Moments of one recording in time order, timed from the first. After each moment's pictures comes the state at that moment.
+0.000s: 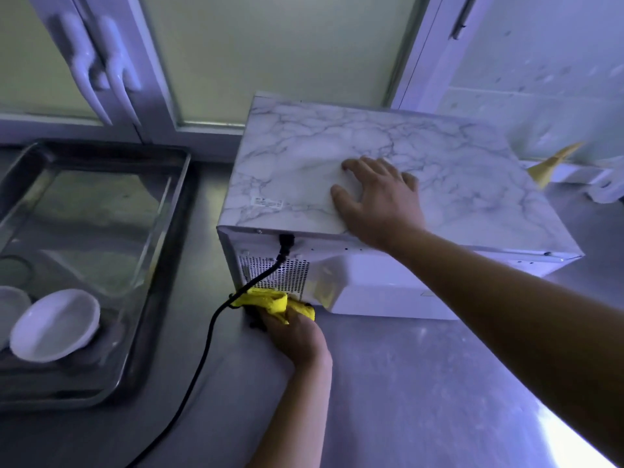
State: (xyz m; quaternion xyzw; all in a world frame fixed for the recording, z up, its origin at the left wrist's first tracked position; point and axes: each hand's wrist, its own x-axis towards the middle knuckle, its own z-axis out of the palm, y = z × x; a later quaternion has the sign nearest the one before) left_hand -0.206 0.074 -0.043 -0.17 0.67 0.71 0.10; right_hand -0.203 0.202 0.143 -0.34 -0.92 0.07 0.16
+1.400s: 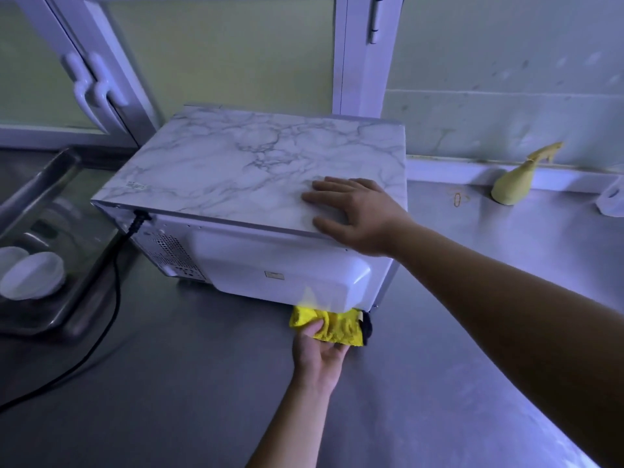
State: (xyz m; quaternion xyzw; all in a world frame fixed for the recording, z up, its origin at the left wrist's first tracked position) left_hand 0.011 0.191 -0.035 -0.26 0.30 0.82 0.41; right_hand -0.015 0.362 0.144 -0.05 -0.98 0.16 0.09
